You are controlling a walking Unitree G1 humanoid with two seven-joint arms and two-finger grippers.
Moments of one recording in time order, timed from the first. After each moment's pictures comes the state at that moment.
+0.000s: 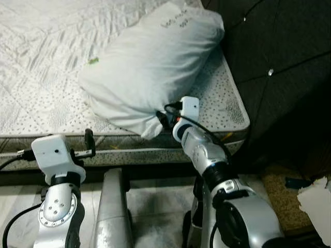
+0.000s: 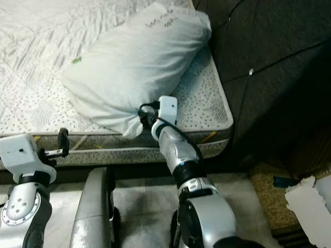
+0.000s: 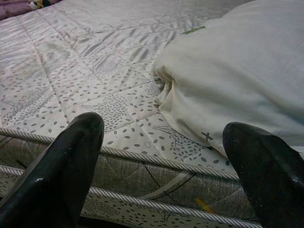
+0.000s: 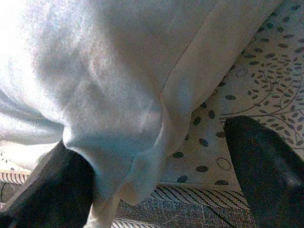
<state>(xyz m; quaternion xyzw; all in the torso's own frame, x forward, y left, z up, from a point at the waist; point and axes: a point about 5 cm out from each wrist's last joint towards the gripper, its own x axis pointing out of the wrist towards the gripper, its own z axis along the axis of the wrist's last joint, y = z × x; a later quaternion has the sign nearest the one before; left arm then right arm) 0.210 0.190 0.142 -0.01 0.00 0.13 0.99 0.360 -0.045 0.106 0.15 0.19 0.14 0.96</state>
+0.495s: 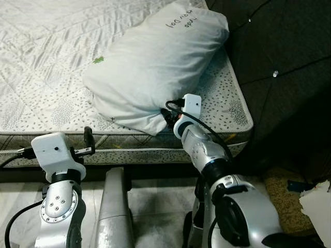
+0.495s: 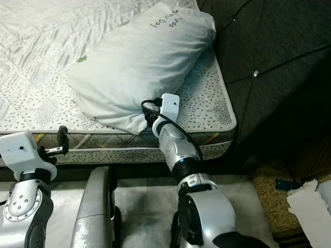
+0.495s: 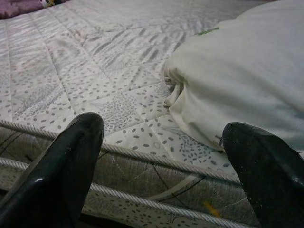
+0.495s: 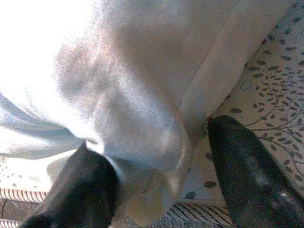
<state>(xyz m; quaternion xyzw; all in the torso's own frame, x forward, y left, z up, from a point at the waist) 0.216 0.191 0.141 -0.02 0.00 0.14 0.99 0.367 -0.046 0.111 0.16 0.17 0.12 0.97</state>
